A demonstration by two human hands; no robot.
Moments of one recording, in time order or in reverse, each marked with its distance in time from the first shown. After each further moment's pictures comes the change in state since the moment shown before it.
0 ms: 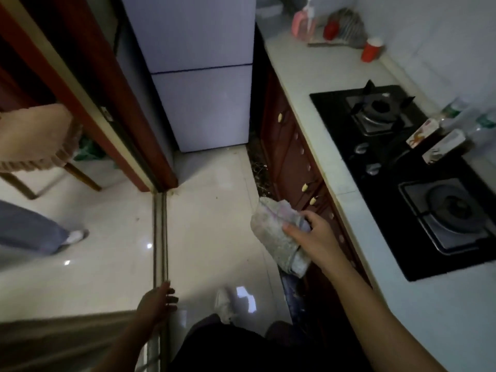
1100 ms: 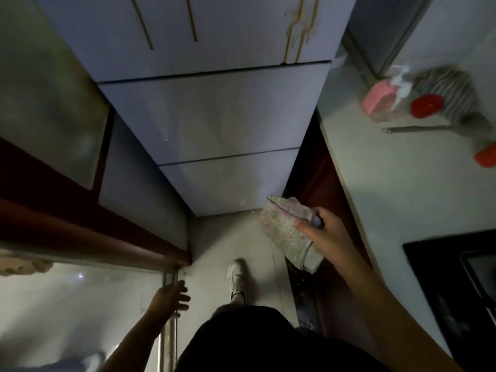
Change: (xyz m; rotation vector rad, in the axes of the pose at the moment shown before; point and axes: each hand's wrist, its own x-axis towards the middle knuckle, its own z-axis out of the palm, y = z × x) left_hand 0.335 0.540 -0.004 0.105 0.008 -0.040; right_hand 0.590 -0.274 0.105 -0.001 -0.061 0.009
